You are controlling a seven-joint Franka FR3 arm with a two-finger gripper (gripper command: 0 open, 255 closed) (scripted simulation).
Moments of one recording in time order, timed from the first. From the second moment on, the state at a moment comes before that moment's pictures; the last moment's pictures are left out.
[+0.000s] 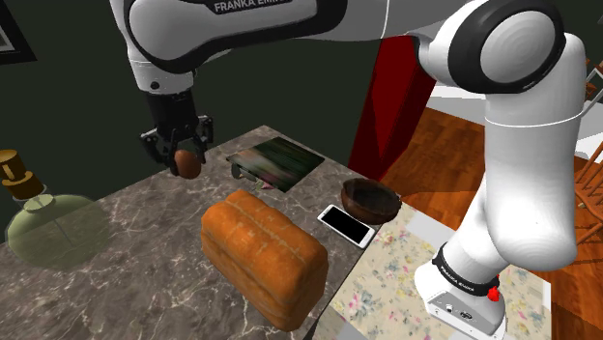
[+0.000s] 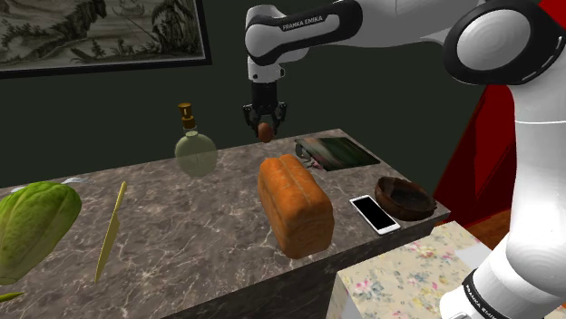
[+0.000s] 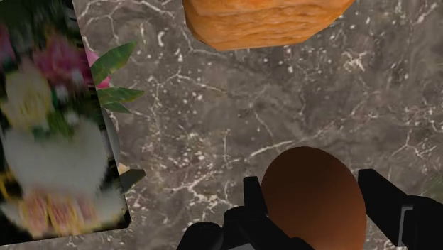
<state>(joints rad) 0.25 0.46 0.37 -1.38 -0.09 1.76 0.57</state>
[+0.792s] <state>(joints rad) 0.20 0.32 0.37 -1.48 -0.04 1.71 0.54</state>
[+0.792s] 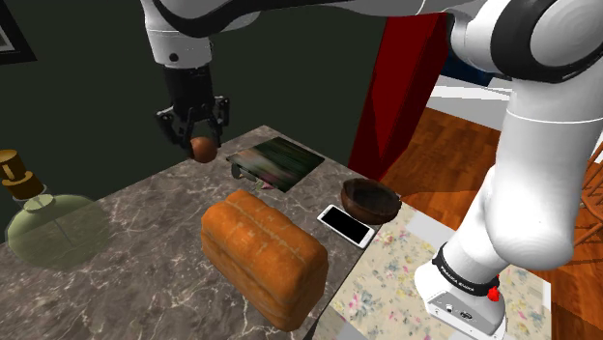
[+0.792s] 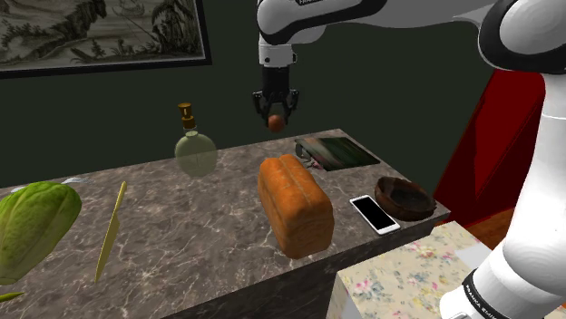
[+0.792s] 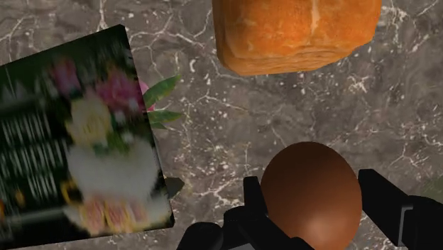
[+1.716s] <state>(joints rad) 0.08 -0.27 0.29 -2.14 0.14 1.81 0.30</state>
